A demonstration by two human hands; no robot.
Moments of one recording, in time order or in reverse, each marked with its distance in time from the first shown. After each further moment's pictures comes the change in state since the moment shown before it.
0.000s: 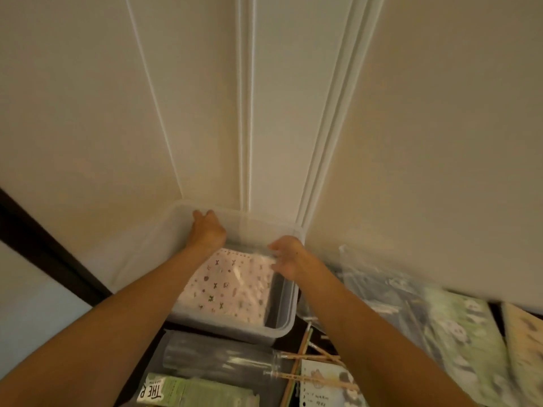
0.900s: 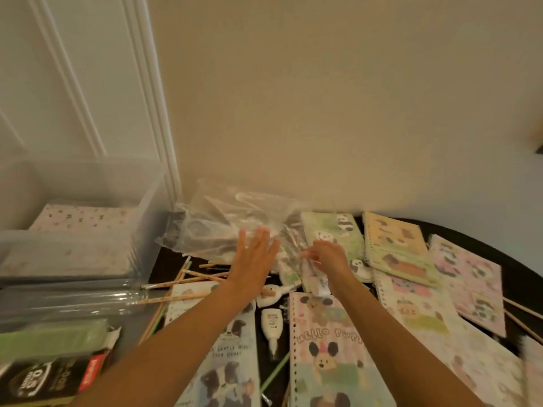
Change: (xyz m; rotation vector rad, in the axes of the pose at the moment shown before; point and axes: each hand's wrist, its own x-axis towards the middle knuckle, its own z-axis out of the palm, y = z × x) left_hand -0.241 0.088 0.259 0.882 0.108 1.032; right_hand -0.077 0.177 -0.312 0.031 0.497 -0.404
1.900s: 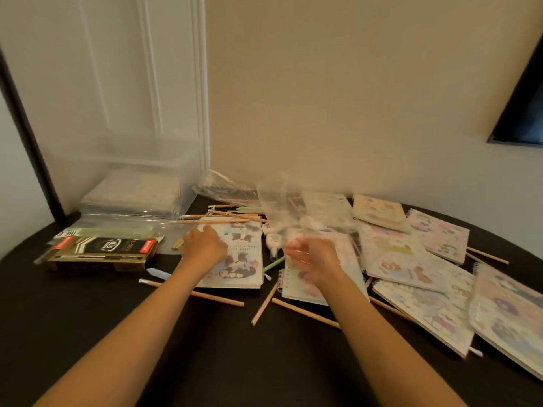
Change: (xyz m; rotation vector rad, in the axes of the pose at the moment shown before) left_hand -0.165 0.020 0.029 -0.652 0.032 -0.780; right_hand -0.167 0.102 -0.024 0.215 -0.155 0.019
